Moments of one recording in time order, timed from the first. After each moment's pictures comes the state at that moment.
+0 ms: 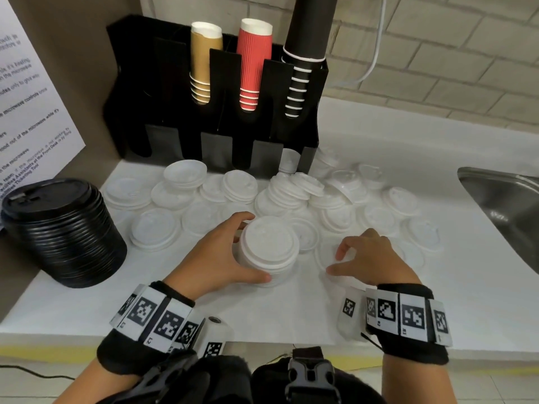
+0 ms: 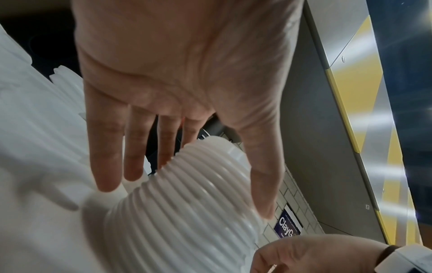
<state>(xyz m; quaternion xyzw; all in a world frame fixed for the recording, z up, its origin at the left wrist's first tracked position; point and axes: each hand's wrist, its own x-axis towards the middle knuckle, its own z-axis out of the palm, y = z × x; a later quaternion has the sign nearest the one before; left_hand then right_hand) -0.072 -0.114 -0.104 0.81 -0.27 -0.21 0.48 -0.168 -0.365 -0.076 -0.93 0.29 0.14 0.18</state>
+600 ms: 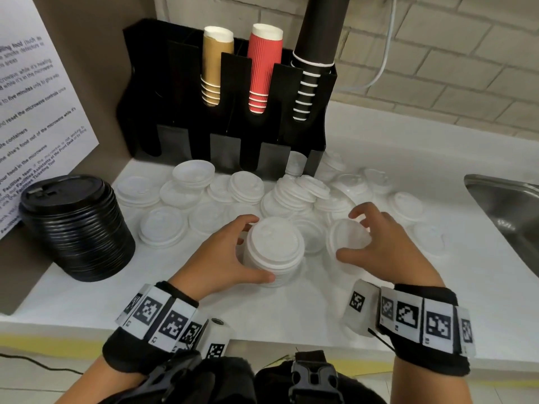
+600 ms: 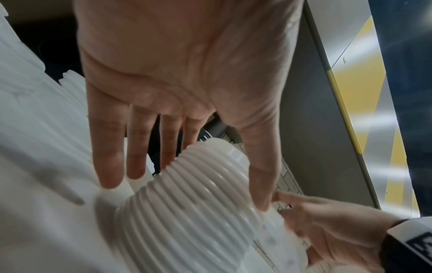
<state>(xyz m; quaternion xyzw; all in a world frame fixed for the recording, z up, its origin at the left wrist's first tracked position) -0.076 -0.110 -0.105 0.81 -0.26 -0.21 0.48 -0.171 -0.354 -0.042 -0.93 0.22 -0.01 0.28</state>
